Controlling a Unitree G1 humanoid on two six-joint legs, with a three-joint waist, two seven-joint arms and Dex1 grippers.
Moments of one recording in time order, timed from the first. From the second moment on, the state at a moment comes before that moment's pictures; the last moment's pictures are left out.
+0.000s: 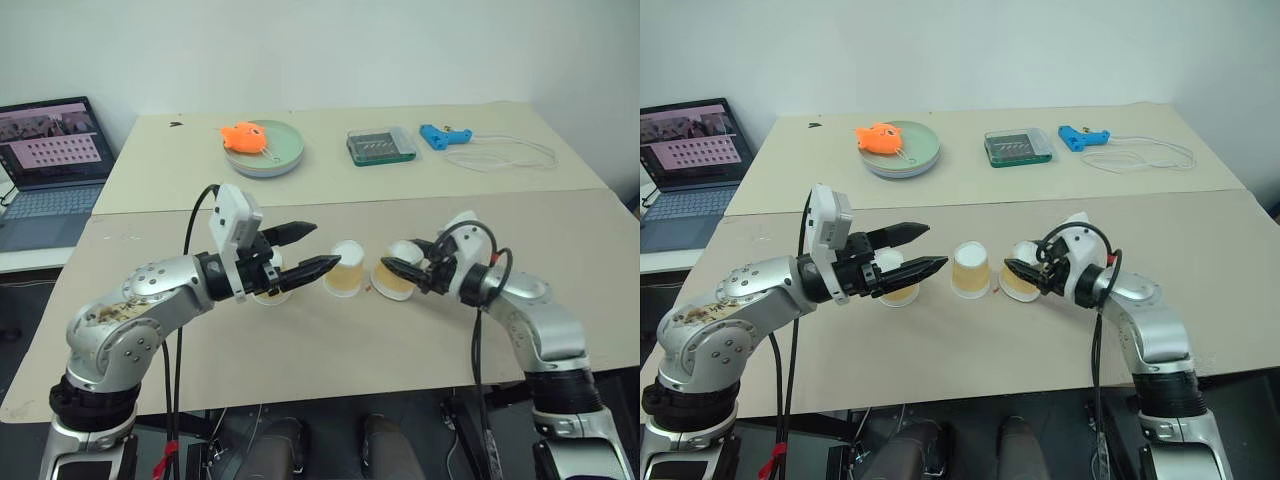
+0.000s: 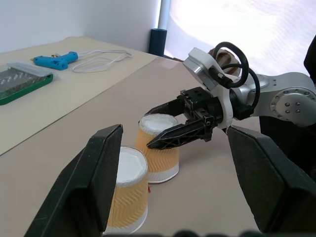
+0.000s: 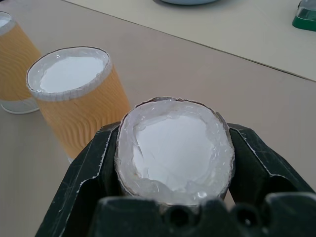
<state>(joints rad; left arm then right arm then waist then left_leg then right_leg) -0.42 0.60 0.06 -0.57 -0.89 0.82 -0.56 -0.42 -0.52 -0.01 -0.10 0.36 0.55 0.72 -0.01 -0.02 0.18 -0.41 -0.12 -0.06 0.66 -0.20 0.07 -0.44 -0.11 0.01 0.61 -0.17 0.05</state>
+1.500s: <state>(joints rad) -0.43 0.62 0.06 -0.57 -0.91 0.83 -0.53 -0.44 -0.45 0.11 -0.10 0.29 0.52 0.72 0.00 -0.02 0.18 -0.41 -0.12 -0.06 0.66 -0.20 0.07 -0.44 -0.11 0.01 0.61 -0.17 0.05</state>
